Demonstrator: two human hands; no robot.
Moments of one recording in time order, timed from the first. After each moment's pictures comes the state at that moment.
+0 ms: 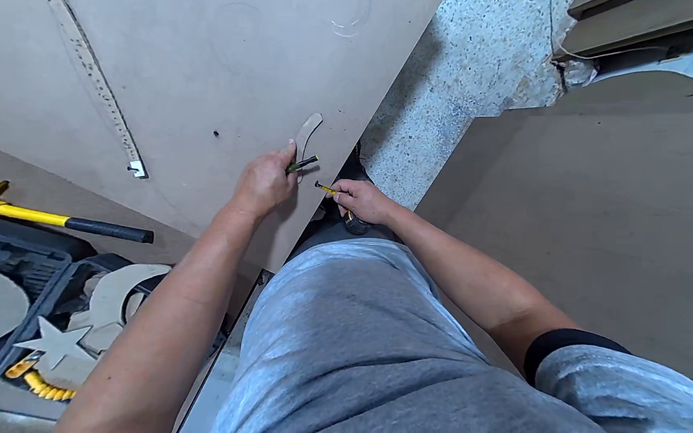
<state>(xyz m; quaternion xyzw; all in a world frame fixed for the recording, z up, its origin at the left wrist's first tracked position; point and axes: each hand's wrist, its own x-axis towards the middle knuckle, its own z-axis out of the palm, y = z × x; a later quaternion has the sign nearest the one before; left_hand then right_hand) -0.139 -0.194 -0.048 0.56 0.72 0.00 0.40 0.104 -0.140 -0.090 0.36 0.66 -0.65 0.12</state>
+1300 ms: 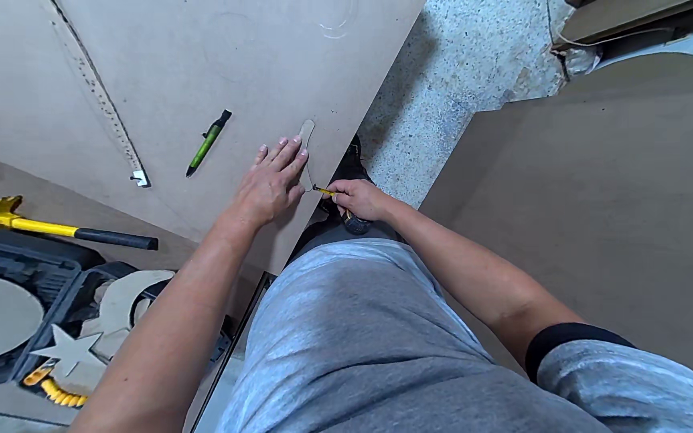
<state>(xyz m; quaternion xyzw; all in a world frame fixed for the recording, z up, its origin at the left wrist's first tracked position) -0.148 -0.213 -0.073 0.74 0.61 0.00 0.29 0.105 -0.135 -0.087 0.34 0.68 -0.64 0.15</state>
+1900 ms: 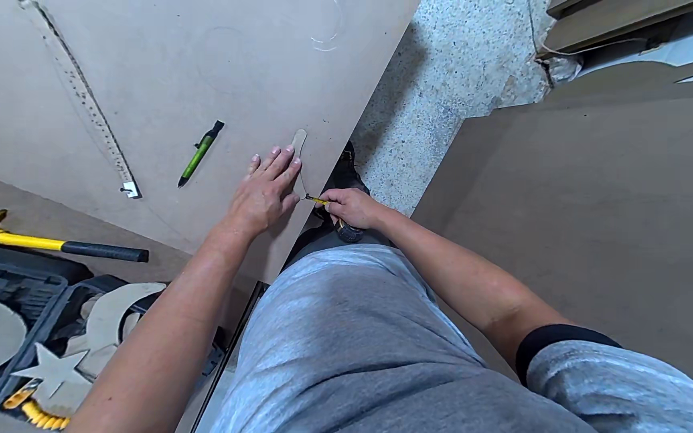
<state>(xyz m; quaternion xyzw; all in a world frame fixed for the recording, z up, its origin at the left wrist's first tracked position) -0.145 -0.212 -0.075 0.73 0.61 0.01 0.29 0.105 -0.138 -0.085 0.34 0.67 -0.64 0.15</state>
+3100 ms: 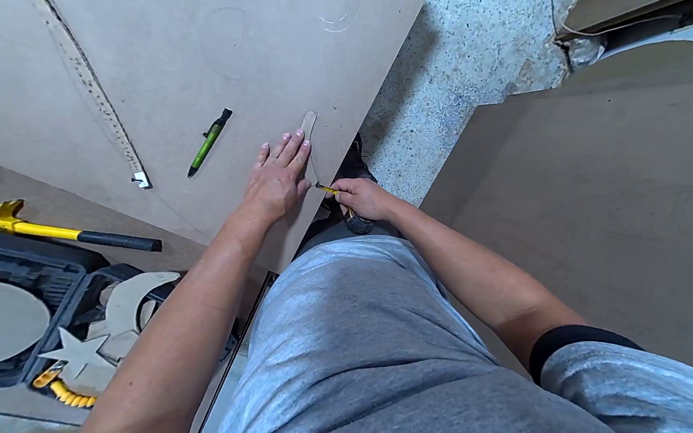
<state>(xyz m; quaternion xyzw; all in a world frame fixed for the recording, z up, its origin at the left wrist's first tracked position) -0.134 -0.203 -0.068 0.71 0.64 -0.04 0.30 0.102 -0.138 -0.080 0.36 0.66 -0.64 0.16</state>
